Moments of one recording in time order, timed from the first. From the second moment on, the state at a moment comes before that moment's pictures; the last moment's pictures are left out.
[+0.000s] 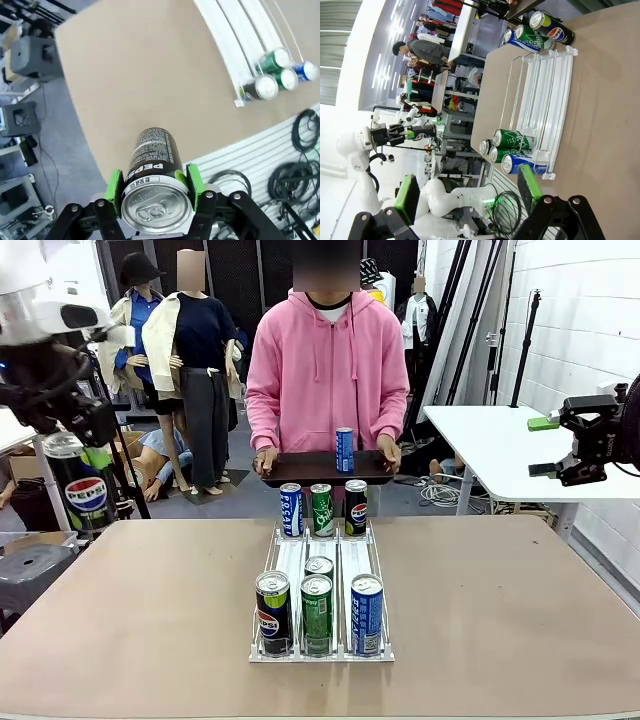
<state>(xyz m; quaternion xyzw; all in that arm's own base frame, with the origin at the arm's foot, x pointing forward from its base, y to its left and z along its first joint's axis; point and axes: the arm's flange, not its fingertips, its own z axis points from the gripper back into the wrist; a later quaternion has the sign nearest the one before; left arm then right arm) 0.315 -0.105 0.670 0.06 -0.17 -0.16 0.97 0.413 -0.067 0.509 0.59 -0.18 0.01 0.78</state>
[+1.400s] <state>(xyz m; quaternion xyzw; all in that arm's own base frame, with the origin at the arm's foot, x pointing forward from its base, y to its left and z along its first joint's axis) 0.307 -0.086 0.685 0.06 -0.20 -0.12 0.97 0.413 -0.067 0.509 0.59 -0.18 0.01 0.78</state>
